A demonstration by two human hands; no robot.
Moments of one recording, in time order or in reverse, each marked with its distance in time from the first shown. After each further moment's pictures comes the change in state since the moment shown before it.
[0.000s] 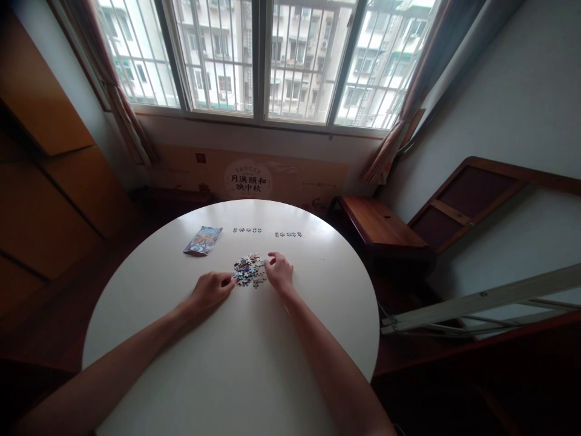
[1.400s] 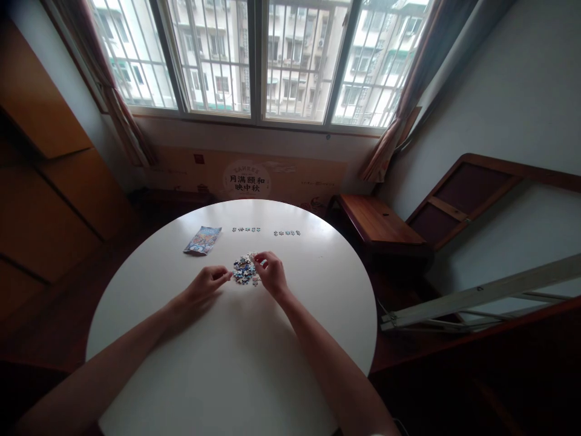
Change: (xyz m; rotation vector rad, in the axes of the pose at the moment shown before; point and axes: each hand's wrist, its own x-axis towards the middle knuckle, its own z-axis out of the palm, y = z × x) left_hand 0.007 -0.022 -0.004 -0.508 -0.063 0.075; right_hand -0.019 -0.023 -0.004 0.403 0.052 -0.283
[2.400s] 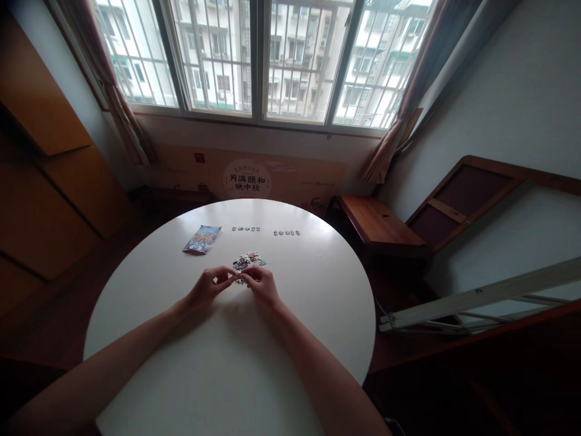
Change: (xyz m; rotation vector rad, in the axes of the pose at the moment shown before) left_hand -0.004 0.005 0.015 -0.194 0.101 0.148; right_hand -0.028 0.008 0.026 0.514 -0.123 0.148
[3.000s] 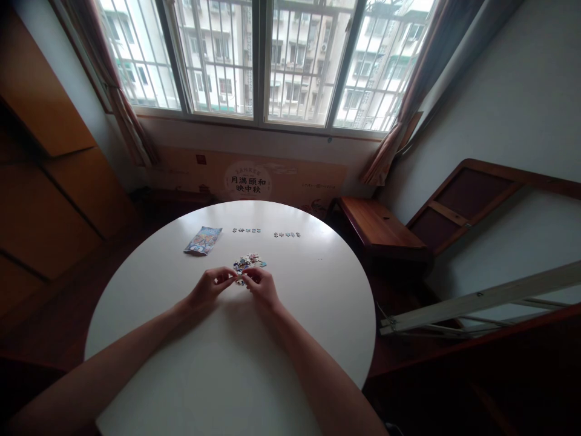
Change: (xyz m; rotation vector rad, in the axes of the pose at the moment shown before) left_hand 0.001 -0.005 0.000 0.088 0.012 -0.009; right_hand 0.001 0.004 0.000 -0.021 0.002 0.030
